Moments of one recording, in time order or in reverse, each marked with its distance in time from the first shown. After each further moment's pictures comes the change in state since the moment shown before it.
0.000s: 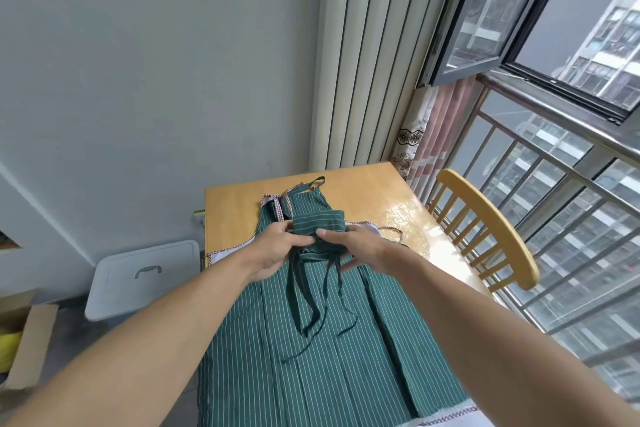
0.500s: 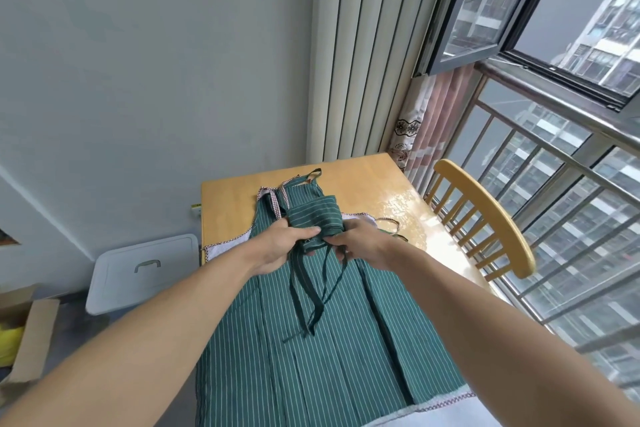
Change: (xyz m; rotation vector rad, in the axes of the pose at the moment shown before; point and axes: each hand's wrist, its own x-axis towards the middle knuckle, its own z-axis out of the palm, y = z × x) left_hand 0.005 -0.003 0.017 0.042 -0.038 -0.034; right_hand 0.004 0.020 -0.011 0.025 0.011 -0.030
